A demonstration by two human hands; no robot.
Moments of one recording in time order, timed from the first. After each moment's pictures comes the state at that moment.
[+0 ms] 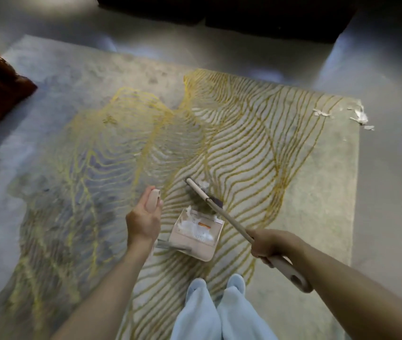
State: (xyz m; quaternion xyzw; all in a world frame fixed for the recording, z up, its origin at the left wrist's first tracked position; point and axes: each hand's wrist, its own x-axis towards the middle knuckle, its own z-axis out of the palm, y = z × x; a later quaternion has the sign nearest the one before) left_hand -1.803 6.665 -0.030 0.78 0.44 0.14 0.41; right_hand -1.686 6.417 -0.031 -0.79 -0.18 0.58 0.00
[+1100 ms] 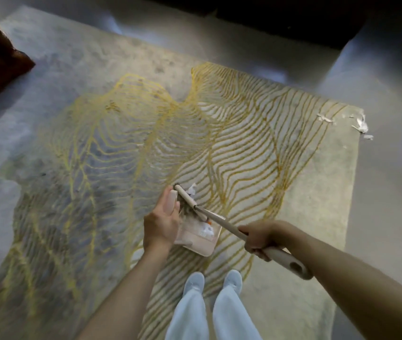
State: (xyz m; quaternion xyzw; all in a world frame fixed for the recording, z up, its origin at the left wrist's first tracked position) left_hand -1.821 6.679 -0.027 0.80 0.42 0.13 0.41; right_hand -1.693 6.489 -0.007 -0.74 -0.15 0.66 0.00
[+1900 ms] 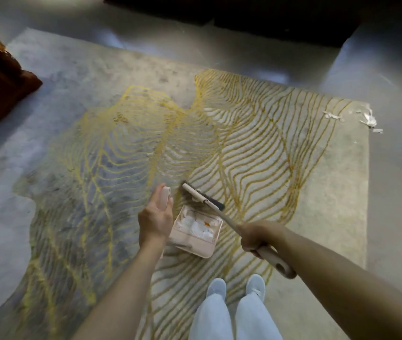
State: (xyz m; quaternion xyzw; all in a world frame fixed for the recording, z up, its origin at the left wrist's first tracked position) left_hand -1.841 6.767 -0.034 0.80 0.42 0.15 0.40; right_hand -1.731 6.567 -0.034 -0.78 -0.15 0.60 -0.07
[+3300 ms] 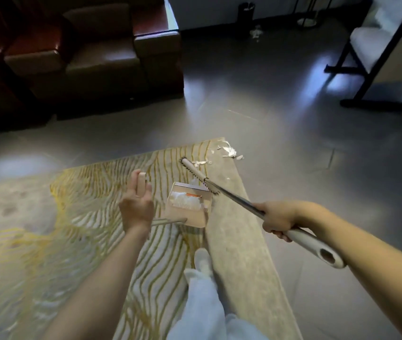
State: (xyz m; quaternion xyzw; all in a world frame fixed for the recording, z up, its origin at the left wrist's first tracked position) left_hand -1.275 6.376 0.039 0.87 0.17 0.16 0.43; right_hand -1.314 6.078 0.092 -0.84 0.09 0.47 0.27
